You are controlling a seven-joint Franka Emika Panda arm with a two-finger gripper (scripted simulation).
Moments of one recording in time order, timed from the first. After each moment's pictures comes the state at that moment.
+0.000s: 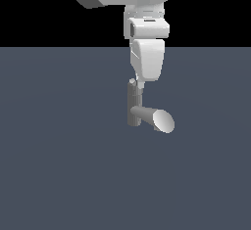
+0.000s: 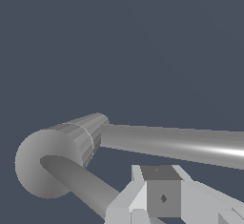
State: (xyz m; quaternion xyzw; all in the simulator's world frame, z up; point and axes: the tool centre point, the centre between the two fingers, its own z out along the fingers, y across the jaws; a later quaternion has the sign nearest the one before) arm -0.058 -0.041 0.195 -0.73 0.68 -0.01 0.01
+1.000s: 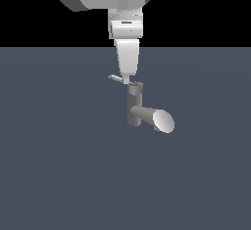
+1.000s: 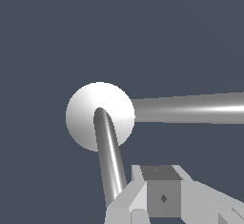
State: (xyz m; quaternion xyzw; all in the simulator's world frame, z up) arm -0.020 -0.001 0.196 -0.73 0.69 -0.01 0.00
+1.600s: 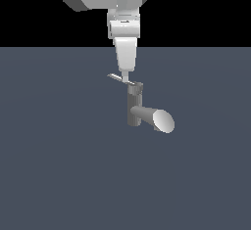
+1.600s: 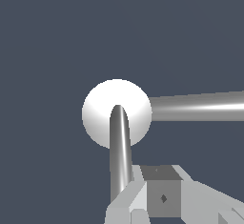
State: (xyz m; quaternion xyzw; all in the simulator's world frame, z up) arm -0.006 0.002 0.196 -0.73 0.69 0.00 -0.02
